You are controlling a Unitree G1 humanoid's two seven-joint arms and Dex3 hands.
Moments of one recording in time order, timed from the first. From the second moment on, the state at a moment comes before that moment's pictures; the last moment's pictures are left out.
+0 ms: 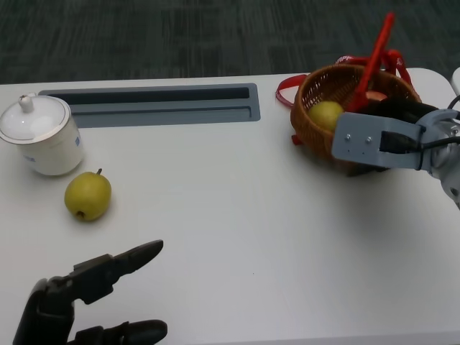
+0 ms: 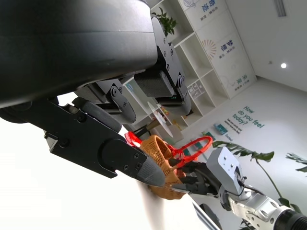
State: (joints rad) left arm 0.18 0.16 0.05 0.30 0.13 -1.13 -0.04; right arm -1.09 -0.23 0.37 1.40 -0.67 -0.15 0.10
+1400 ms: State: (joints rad) left arm 0.04 0.16 0.01 0.41 0.10 -1.16 -0.04; right arm -1.09 -0.46 0.52 1.40 -0.80 -0.30 -0.12
